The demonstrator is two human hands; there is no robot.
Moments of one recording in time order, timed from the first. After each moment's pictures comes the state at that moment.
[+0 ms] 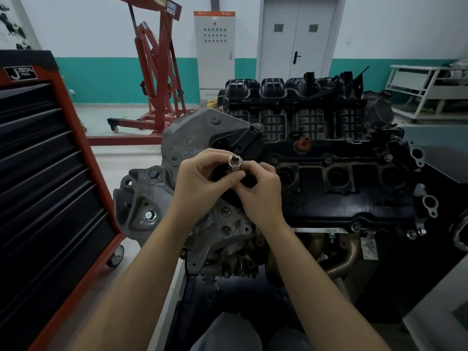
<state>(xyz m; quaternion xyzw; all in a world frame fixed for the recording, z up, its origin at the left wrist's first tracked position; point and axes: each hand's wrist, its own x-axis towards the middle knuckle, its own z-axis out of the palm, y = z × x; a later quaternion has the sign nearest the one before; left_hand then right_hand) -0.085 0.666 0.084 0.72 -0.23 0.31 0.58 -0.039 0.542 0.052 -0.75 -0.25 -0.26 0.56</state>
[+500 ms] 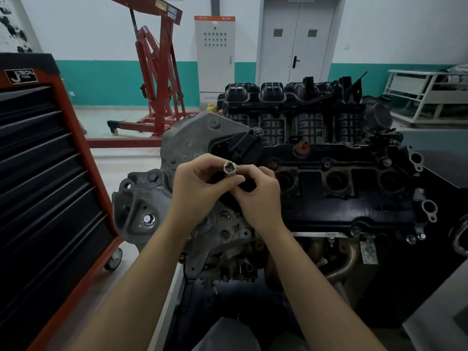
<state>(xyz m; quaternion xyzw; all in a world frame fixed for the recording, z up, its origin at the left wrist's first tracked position) -0.085 0.666 0.085 0.71 -0.21 0.33 0.58 -0.041 0.543 0.053 -0.74 -0.25 -0.26 0.56</state>
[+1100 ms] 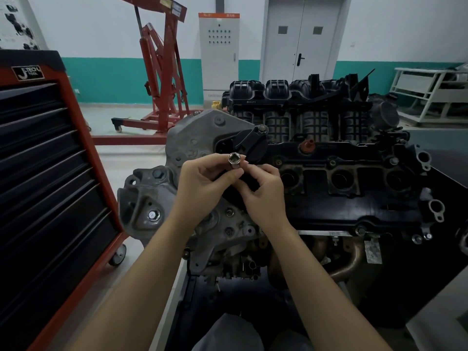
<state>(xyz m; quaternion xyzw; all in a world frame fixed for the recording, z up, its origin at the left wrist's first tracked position) -0.085 0.665 0.084 0.70 -0.21 0.30 0.62 -0.040 0.542 0.053 -0.75 -0.26 -0.28 0.54</state>
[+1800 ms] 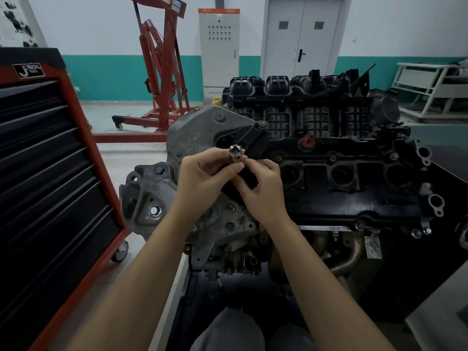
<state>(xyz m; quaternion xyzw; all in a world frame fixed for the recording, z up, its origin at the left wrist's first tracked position) -0.087 0.666 0.085 0.70 -0.21 0.30 0.61 -0.041 0.543 0.054 -0.76 -0.29 -0.30 0.51</state>
